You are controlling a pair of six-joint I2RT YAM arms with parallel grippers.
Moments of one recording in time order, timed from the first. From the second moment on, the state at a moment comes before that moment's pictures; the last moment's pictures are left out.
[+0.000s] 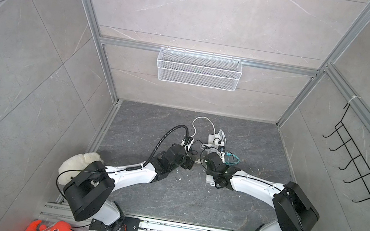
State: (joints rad) left arm -0.80 1.44 0.77 0.18 -0.21 -0.16; right arm 0.75 1.64 0.87 -0.24 0.55 0.63
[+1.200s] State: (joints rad) left arm -0.79 1.29 0.69 0.10 -0.39 -0.16; right arm 0.70 1.75 1.03 -0.35 0.32 0.59
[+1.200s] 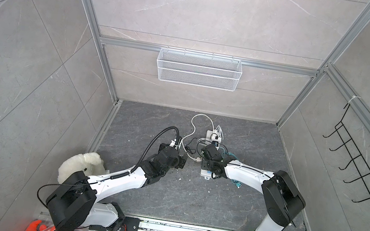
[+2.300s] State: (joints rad) left arm -0.41 1.21 0.73 -0.19 -0.72 -0.32; right arm 0.74 1.10 0.94 -0.42 0.50 0.29
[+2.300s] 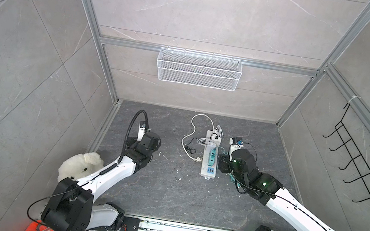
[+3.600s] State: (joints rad) left arm -0.18 1.23 0.28 0.57 -0.50 0.00; right arm 0.16 0.99 0.49 0.22 0.33 0.01
